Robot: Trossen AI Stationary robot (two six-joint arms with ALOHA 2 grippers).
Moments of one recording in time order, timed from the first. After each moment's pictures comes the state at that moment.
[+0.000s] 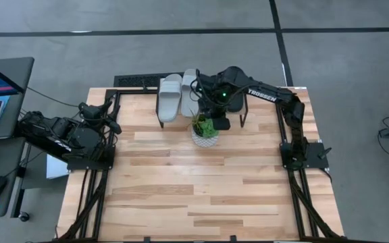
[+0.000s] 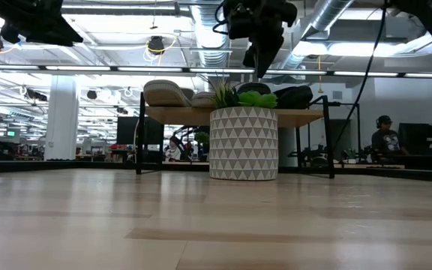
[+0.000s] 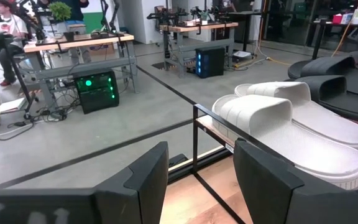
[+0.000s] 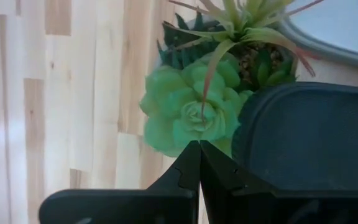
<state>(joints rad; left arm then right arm) -0.36 0.38 0.67 -0.96 -1.34 -0.68 -0.32 2.00 2.10 -1.54 -0.25 -0.45</state>
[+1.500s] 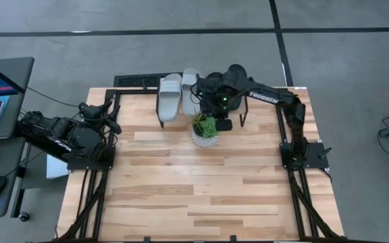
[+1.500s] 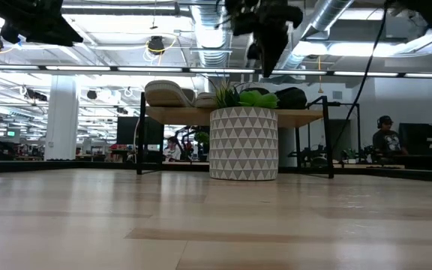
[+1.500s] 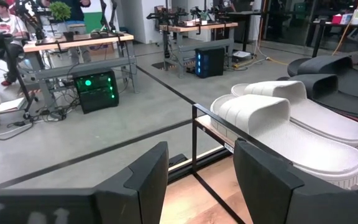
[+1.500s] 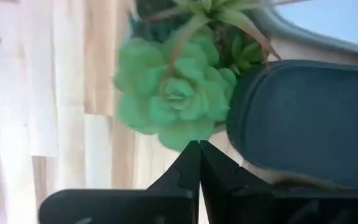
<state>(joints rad) -0.36 0.38 0.67 -0.96 -1.34 -0.68 -0.29 1.99 2.10 -1.57 -0.05 -0.44</state>
